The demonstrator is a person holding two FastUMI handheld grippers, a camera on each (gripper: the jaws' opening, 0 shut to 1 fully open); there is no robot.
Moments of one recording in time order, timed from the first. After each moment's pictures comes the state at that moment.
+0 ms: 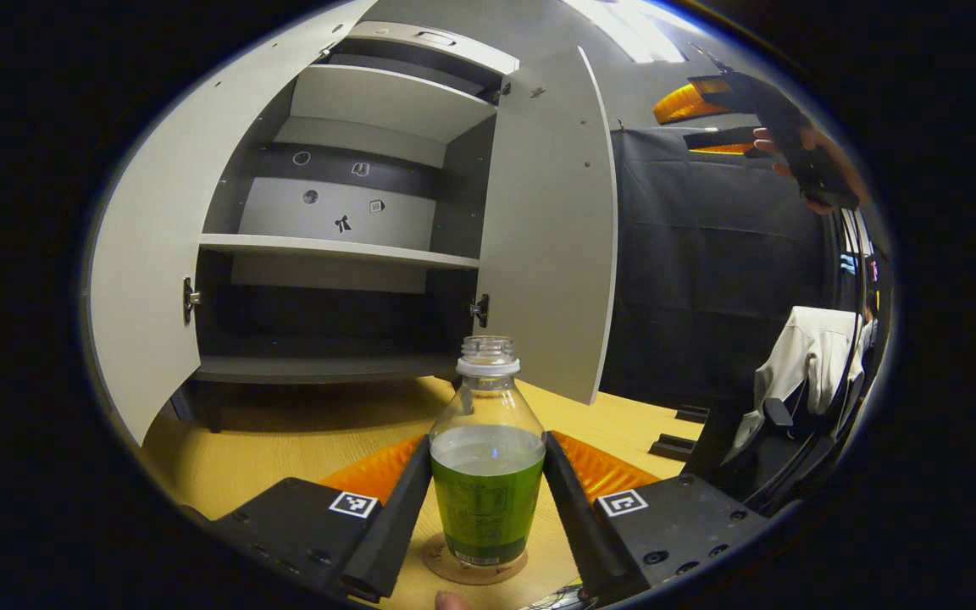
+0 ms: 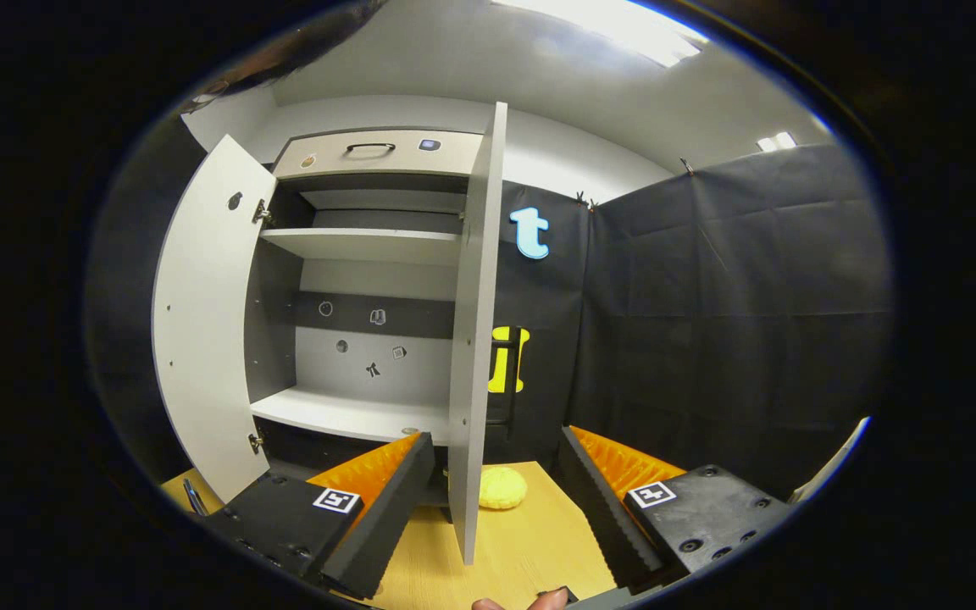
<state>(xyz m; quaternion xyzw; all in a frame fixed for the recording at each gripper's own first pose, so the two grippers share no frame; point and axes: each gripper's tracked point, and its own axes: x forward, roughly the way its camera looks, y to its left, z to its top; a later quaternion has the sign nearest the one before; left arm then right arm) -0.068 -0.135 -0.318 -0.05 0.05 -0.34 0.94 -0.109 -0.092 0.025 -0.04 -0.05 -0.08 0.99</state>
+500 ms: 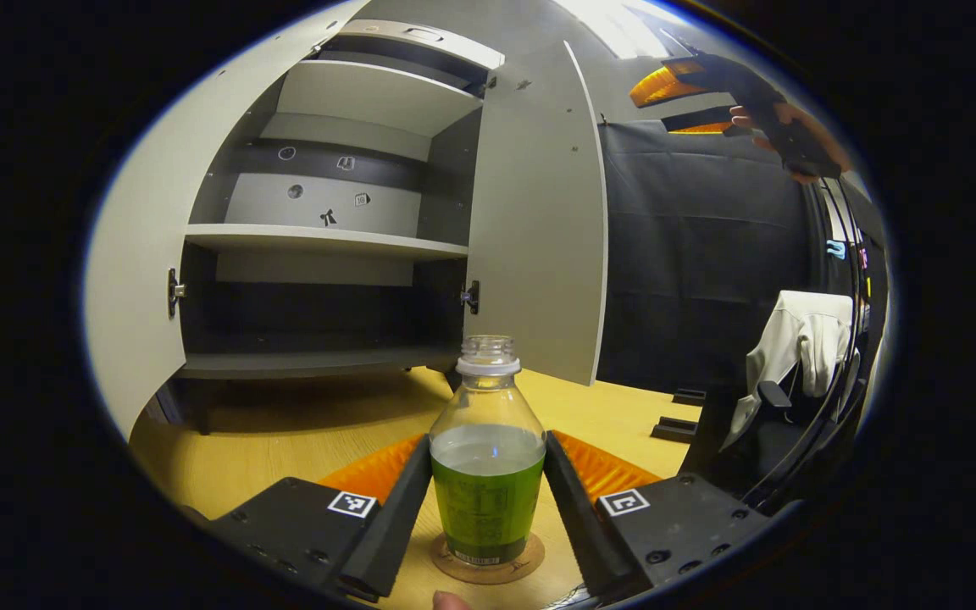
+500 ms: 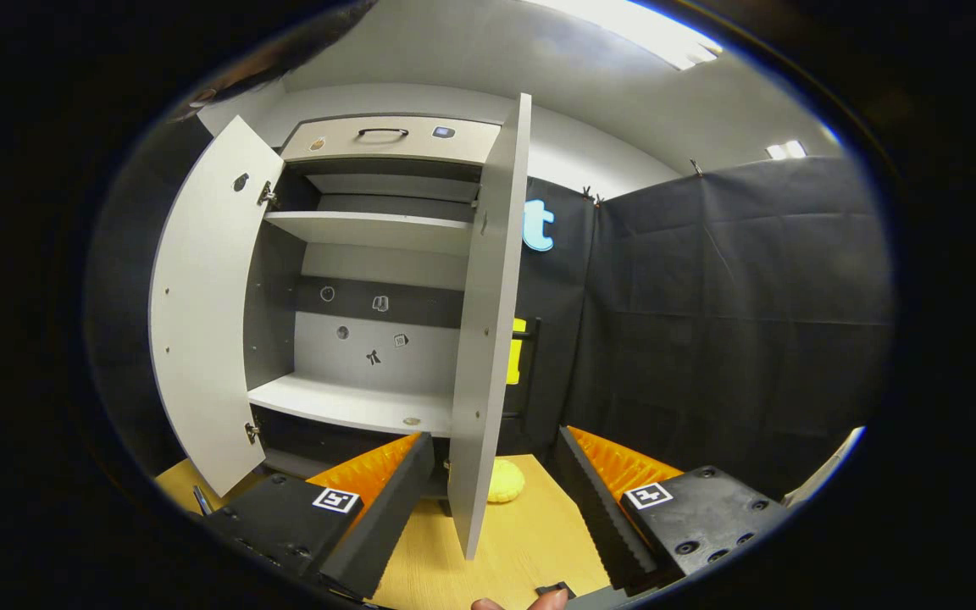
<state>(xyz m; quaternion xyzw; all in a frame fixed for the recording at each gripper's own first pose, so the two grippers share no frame) -0.061 -0.135 -0.339 -0.04 0.05 -0.36 0.93 -0.103 -0.084 0.016 -0.05 -0.03 -0.10 0.99</state>
